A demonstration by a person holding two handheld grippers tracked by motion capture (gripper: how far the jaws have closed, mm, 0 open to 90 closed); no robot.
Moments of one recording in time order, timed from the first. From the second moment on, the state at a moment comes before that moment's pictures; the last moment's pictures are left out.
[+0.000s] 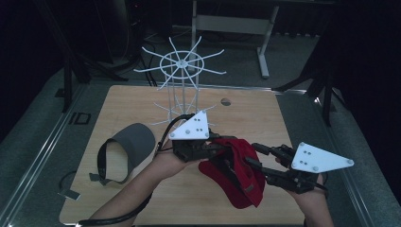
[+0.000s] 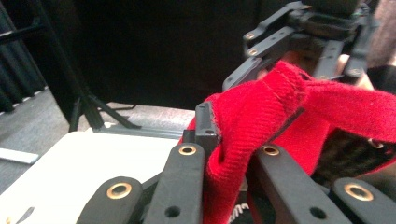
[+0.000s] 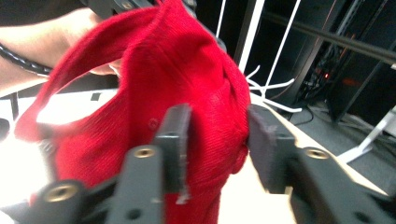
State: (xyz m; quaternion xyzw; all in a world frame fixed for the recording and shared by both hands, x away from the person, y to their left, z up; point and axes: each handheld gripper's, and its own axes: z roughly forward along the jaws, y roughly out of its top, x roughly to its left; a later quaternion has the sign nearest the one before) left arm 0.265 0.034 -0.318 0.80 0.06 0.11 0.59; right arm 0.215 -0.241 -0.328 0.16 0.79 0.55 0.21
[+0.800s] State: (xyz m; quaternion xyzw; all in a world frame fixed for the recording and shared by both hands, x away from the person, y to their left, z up) left arm 0.268 0.034 -0.319 0.80 0.05 0.10 0.59; right arm 0.214 -0.245 -0.316 0.18 0.78 0.55 0.23
